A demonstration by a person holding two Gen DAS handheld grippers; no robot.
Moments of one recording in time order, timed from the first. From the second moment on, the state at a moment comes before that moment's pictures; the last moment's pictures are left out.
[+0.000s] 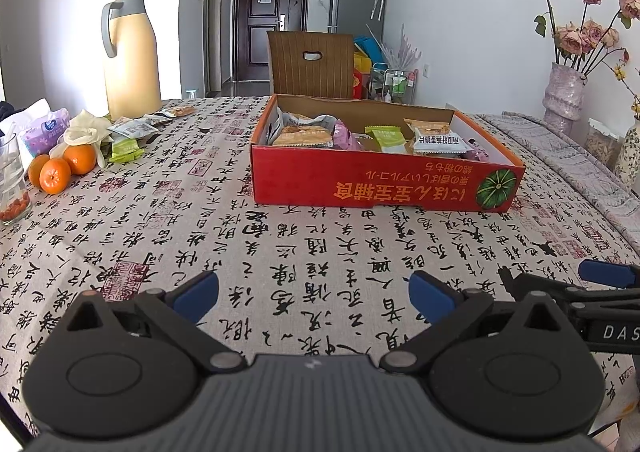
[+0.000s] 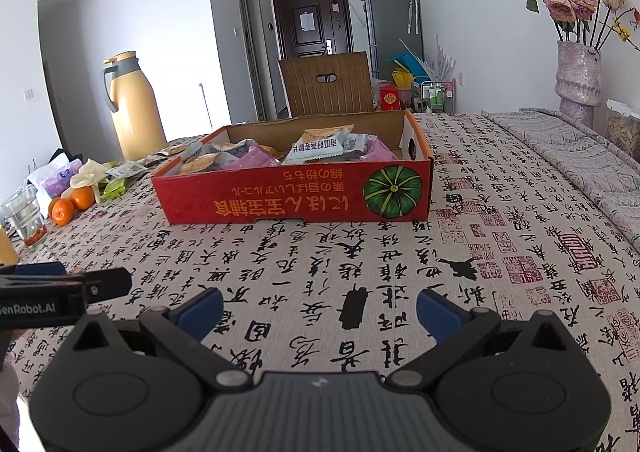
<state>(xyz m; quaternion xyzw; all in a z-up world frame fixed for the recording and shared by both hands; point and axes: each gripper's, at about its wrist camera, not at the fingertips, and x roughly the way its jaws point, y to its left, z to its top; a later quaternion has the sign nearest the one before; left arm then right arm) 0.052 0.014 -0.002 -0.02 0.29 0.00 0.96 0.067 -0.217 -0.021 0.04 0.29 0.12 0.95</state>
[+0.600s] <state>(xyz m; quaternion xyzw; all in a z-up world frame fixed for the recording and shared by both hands) 0.054 0.013 -0.002 -0.02 0.30 0.00 0.95 0.067 -0.216 -0.021 0.04 0.29 0.12 0.95</state>
